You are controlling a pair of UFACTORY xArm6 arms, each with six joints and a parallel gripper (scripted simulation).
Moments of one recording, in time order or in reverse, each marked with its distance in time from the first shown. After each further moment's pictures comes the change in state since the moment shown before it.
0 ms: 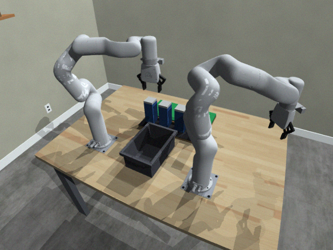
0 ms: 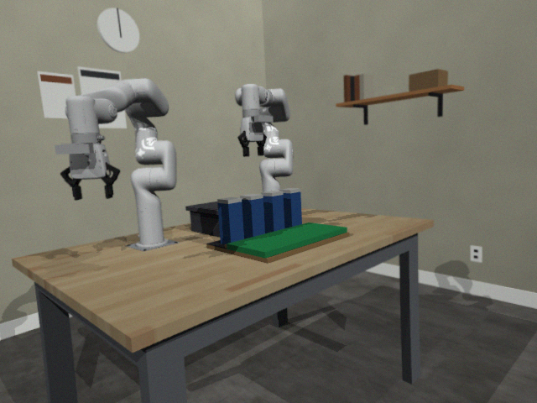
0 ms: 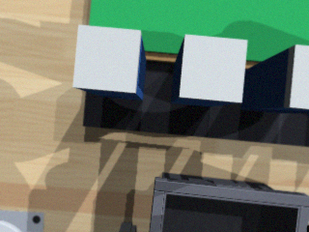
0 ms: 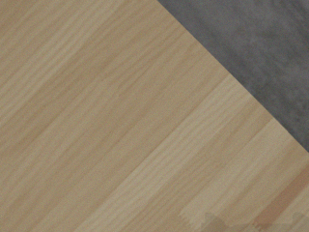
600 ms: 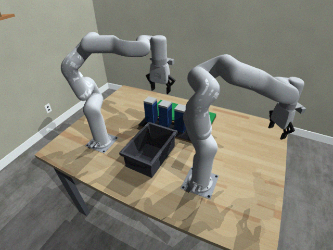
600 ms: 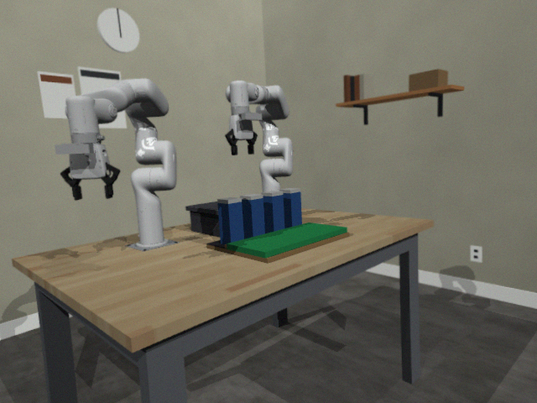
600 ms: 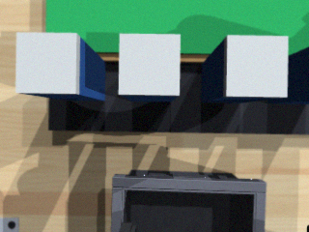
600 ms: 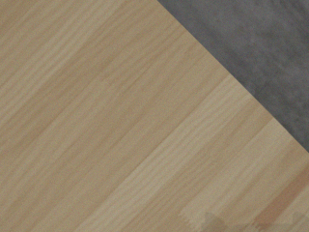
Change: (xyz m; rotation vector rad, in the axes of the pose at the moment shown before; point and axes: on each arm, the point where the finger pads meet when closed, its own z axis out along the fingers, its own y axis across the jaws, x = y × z) left arm -0.009 0.057 -0.009 0.003 0.000 0.075; right arm 0.000 0.000 0.000 0.000 0.000 0.000
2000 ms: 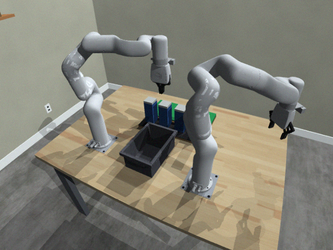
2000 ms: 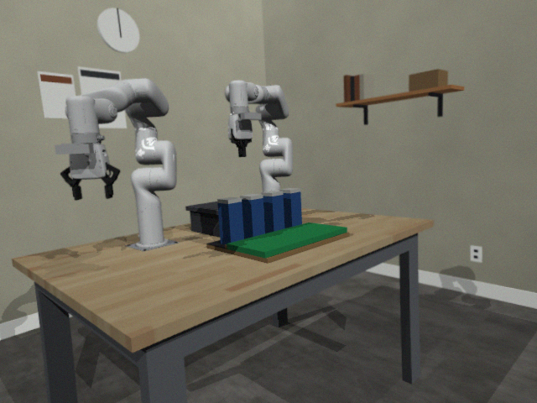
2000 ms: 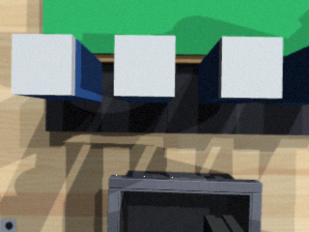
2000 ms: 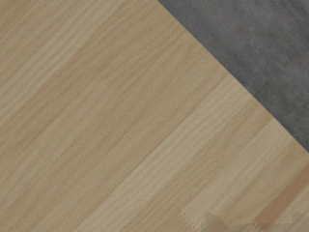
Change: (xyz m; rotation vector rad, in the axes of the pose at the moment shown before) left arm 0.001 0.005 -0.001 -0.001 0.001 0.001; right arm 0.000 0.000 0.000 0.000 0.000 0.000
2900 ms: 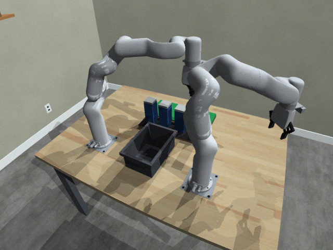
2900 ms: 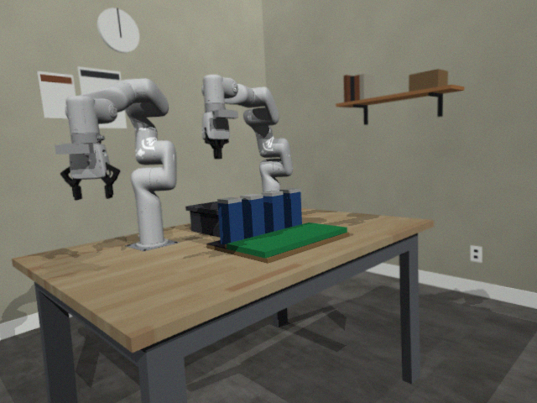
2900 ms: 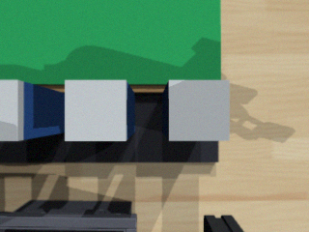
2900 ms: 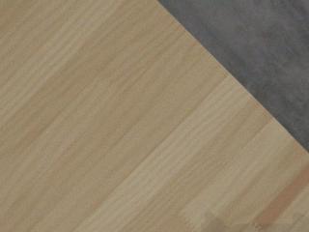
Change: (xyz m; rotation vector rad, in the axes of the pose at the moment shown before) left arm 0.042 0.160 0.001 -0.021 0.010 0.016; right arm 0.000 0.000 0.000 0.000 0.000 0.000
